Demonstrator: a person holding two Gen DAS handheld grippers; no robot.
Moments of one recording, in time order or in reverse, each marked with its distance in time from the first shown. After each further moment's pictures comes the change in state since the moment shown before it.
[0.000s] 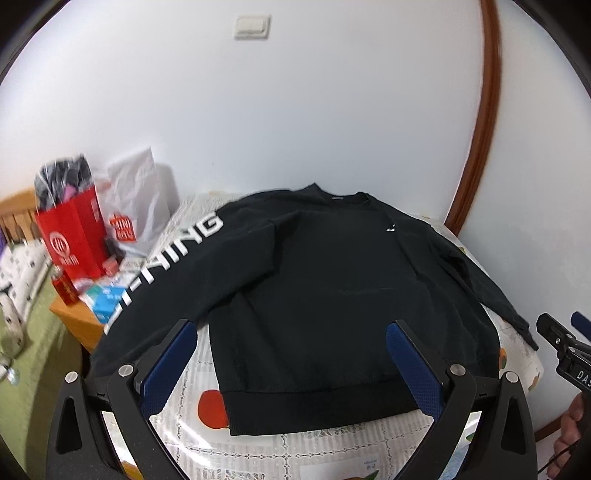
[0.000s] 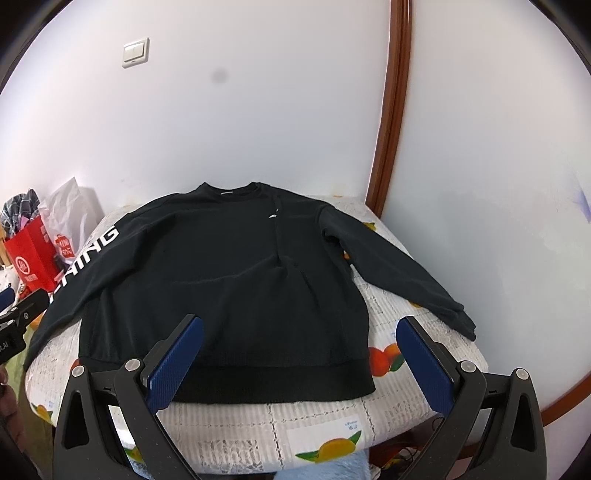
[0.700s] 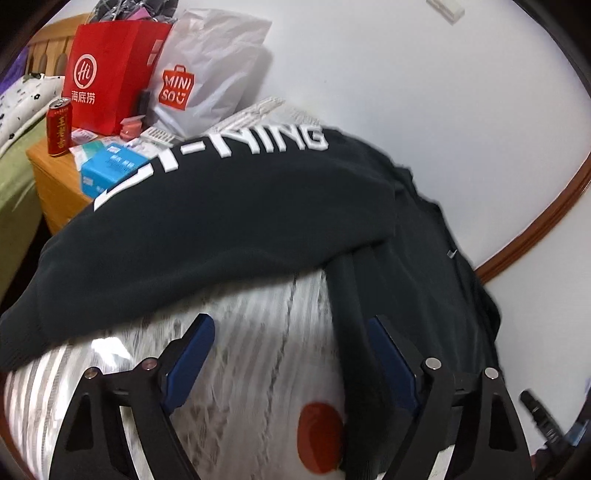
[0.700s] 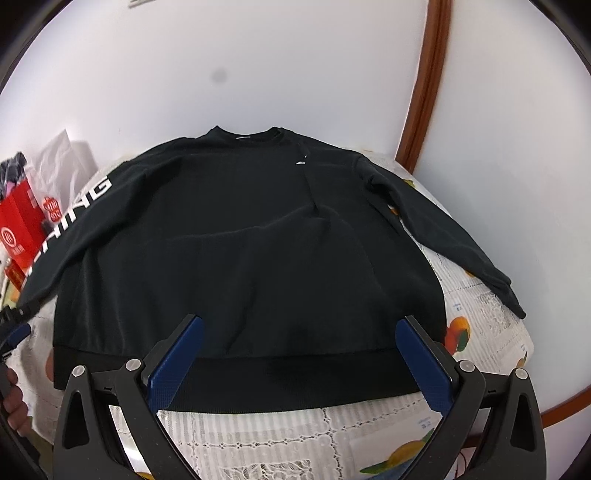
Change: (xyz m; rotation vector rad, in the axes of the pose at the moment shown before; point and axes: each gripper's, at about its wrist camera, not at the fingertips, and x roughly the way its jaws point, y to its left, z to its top) left arm 0.119 0.168 -0.067 -0.468 0.116 -0.131; right arm 0.094 0.071 -0.034 -0.049 0.156 -0.006
